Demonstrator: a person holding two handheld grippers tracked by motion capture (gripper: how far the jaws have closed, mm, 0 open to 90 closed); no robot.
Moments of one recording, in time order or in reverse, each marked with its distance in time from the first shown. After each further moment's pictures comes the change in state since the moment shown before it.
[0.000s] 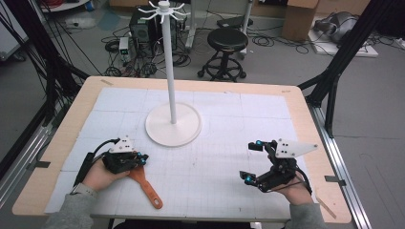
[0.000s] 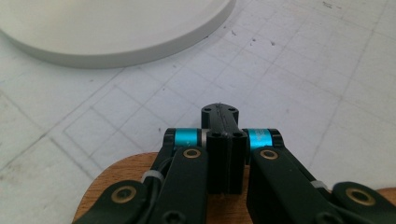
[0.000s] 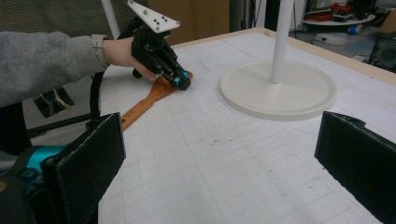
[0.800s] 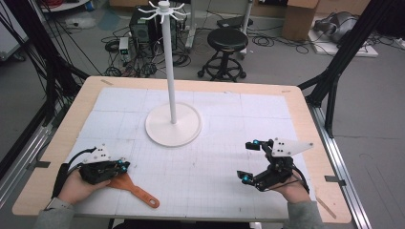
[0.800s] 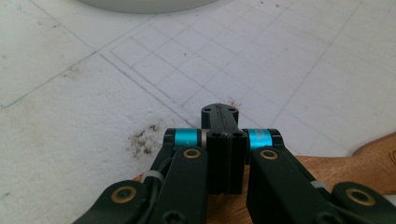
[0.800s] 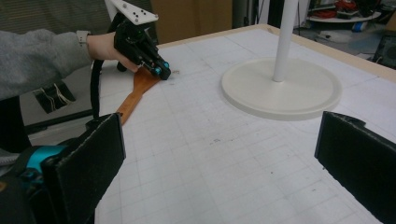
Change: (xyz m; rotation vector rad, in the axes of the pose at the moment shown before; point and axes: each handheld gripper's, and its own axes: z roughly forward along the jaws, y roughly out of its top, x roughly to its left) left arm 0.003 -0.039 -0.044 -0.027 0.027 -0.056; right arm -0.001 0.001 0.007 0.015 0.012 -0.010
